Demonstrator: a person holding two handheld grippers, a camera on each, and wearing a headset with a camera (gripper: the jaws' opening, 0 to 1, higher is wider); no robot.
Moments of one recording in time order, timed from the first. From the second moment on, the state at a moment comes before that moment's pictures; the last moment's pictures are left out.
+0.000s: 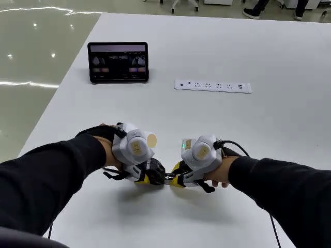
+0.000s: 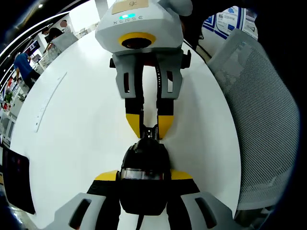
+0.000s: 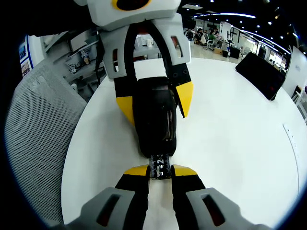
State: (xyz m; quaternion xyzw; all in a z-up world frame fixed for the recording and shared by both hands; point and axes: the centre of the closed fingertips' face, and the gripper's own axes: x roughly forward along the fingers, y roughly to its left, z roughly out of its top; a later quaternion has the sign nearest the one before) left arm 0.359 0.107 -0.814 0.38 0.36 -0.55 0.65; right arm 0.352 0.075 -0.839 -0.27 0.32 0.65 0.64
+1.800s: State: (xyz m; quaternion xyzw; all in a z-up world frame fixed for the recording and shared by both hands) left arm 0.359 0.107 -0.813 0.38 0.36 -0.54 0.66; right arm 0.357 0.038 -0.839 -0.29 0.32 0.64 0.64
